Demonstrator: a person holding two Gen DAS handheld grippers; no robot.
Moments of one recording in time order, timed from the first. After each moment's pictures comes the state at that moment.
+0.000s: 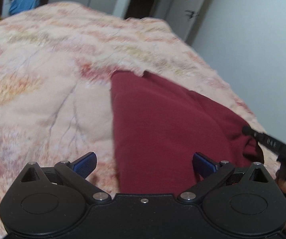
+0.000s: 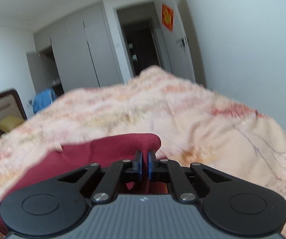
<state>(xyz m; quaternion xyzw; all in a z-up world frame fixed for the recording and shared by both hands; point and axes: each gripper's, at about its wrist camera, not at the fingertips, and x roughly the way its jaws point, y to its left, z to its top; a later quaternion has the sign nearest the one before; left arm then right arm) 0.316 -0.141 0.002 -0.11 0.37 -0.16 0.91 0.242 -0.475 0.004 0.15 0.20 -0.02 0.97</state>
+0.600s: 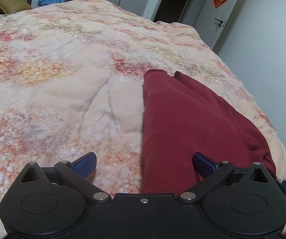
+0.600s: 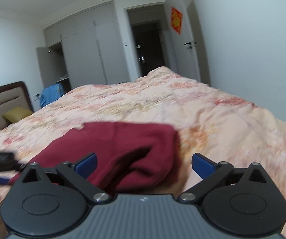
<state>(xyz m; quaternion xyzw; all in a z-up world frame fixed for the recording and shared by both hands) 0.301 -0.116 -0.006 -0.14 0.37 -0.08 0.92 0.154 -0.411 -0.004 0.10 0.18 0.00 0.98</state>
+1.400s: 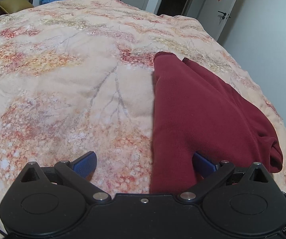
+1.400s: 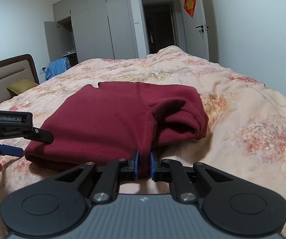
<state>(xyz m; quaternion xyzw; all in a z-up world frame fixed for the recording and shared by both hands) 0.291 -0.116 -0.018 -0.12 0.39 -0.07 0.91 0.144 -0.380 -0.030 0.08 0.24 0.01 0.97</state>
